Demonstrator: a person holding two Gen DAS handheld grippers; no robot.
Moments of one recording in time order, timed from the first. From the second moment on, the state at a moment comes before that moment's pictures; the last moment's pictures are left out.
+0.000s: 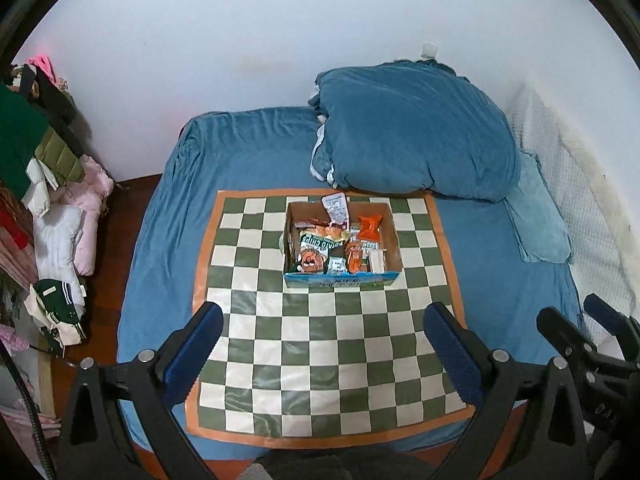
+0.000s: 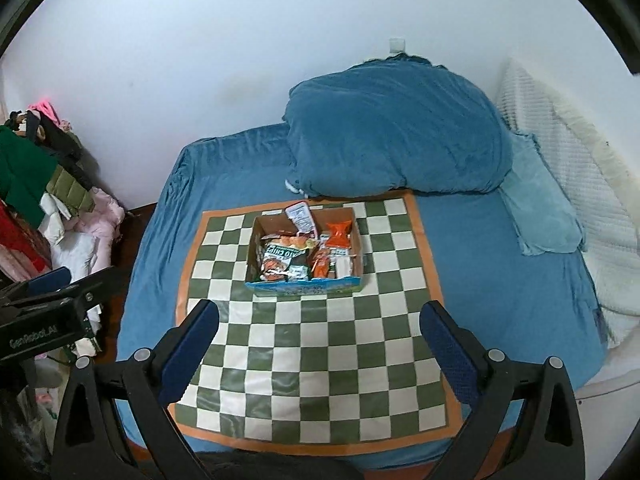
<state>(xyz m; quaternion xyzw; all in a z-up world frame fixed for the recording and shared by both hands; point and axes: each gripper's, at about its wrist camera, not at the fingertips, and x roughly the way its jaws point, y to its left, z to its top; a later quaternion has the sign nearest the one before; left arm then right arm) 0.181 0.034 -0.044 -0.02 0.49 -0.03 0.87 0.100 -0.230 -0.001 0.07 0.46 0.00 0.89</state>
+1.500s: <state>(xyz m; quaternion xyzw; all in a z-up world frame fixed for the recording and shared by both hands) 0.231 0.041 -0.105 -0.01 0.51 0.01 0.86 0.194 -0.218 -0.079 0.05 0.47 -0.03 0.88</state>
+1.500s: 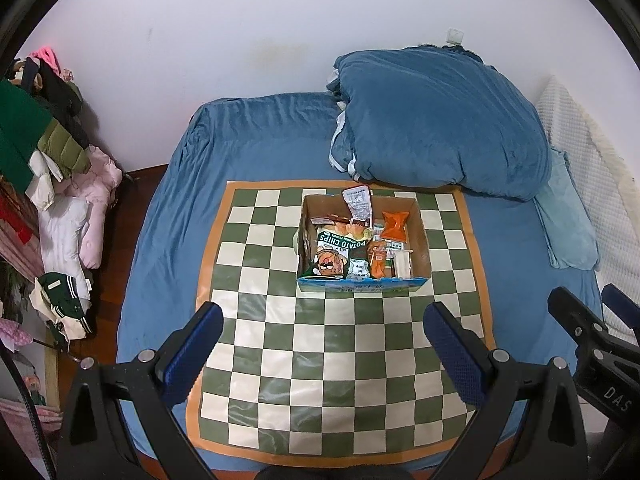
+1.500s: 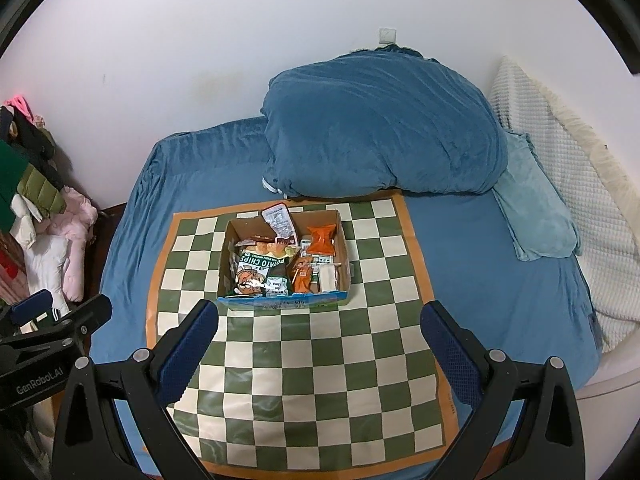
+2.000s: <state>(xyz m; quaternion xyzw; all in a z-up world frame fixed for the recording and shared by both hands) 0.232 0.043 -0.109 -0.01 0.51 0.01 0.86 0.196 -0.214 -0.082 0.05 0.47 -0.03 0.88</state>
